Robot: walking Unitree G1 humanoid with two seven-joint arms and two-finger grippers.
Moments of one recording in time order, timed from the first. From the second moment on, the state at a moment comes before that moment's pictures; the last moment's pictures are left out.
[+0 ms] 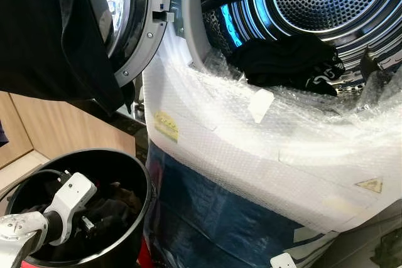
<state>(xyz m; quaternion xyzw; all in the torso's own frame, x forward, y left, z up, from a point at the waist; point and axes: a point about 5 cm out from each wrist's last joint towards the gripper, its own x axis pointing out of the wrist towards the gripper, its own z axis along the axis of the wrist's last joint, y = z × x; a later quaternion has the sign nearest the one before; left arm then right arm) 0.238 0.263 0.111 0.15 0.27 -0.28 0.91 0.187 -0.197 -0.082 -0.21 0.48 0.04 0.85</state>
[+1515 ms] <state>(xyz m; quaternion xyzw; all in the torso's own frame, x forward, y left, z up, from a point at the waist) 0.232 0.256 0.090 0.13 0.29 -0.29 0.90 0.202 -0.194 -0.074 -0.18 0.45 0.04 0.87</state>
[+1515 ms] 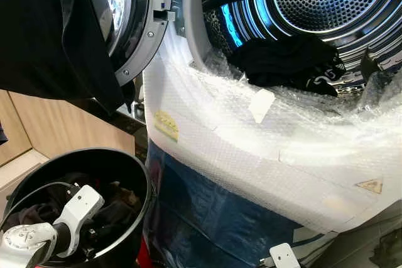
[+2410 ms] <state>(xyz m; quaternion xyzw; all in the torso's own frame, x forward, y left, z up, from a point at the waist) 0.229 0.273 0.105 0.10 0.29 -0.29 0.91 0.184 -0.181 -0.085 -0.15 0.47 0.03 0.87</state>
